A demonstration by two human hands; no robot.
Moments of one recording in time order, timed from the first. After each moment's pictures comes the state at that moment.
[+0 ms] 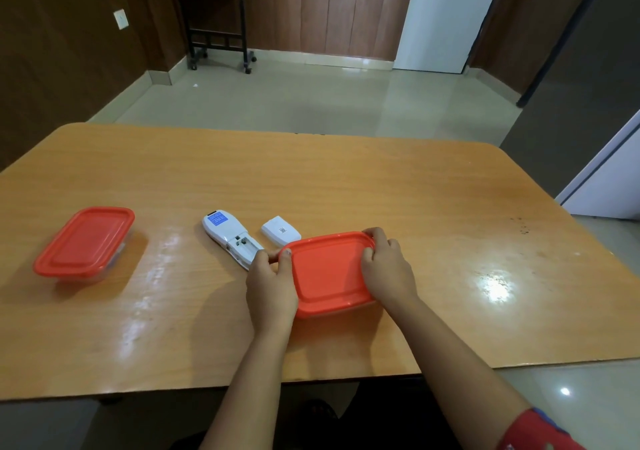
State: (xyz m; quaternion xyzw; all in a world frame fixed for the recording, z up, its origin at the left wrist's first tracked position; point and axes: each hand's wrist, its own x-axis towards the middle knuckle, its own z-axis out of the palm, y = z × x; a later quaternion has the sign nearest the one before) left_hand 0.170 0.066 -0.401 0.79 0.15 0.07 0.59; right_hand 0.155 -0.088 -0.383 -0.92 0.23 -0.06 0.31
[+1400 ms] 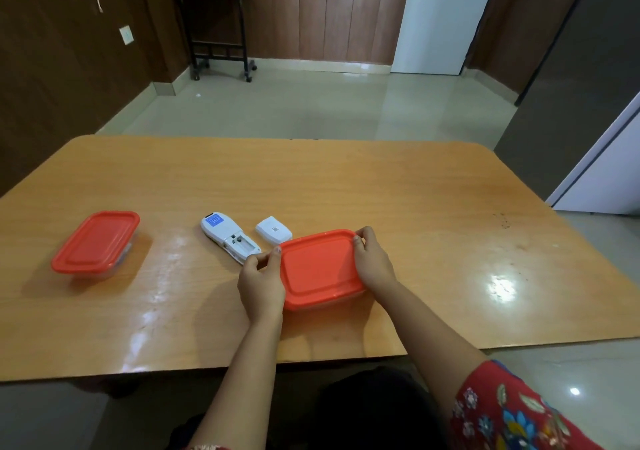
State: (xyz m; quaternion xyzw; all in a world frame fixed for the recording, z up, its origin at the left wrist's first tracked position) left_hand 0.164 0.061 -0.406 0.72 0.21 0.07 0.65; right_hand 0.154 -0.102 -0.386 -0.87 0.22 -0.03 0.44
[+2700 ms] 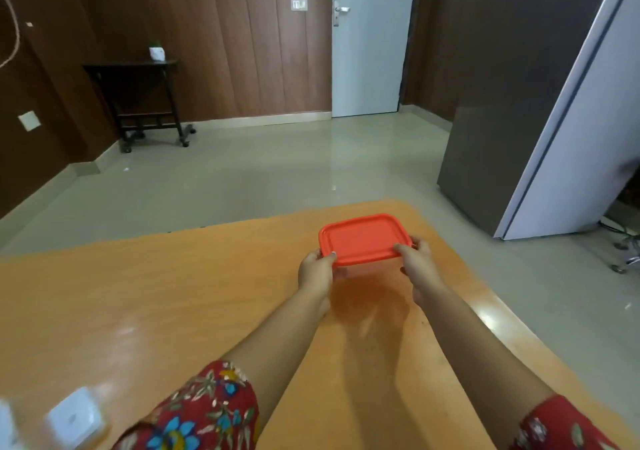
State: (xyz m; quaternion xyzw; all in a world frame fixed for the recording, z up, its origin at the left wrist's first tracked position) left_hand 0.312 -0.294 -0.359 0.65 0.04 -0.21 0.73; right_hand 0.261 -0.449 -0.367 -0.64 0.34 -0.21 0.66
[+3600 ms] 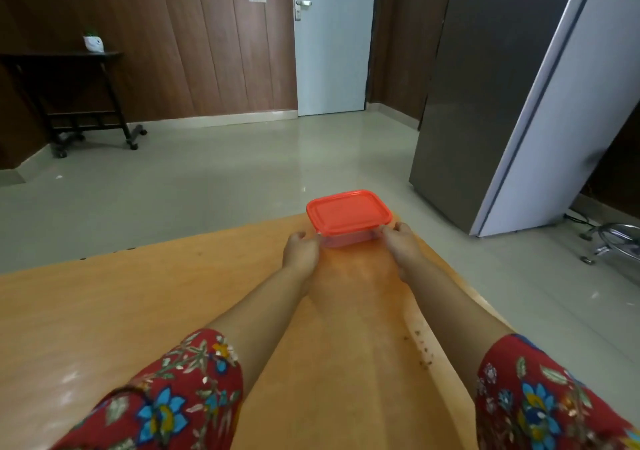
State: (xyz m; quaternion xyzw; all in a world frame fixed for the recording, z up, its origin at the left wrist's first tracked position) left_hand 0.416 -0.378 -0.394 0.73 -0.02 -0.21 0.65; right_hand 0.347 -0.528 -0.395 -0.68 0.38 -0.18 0.60
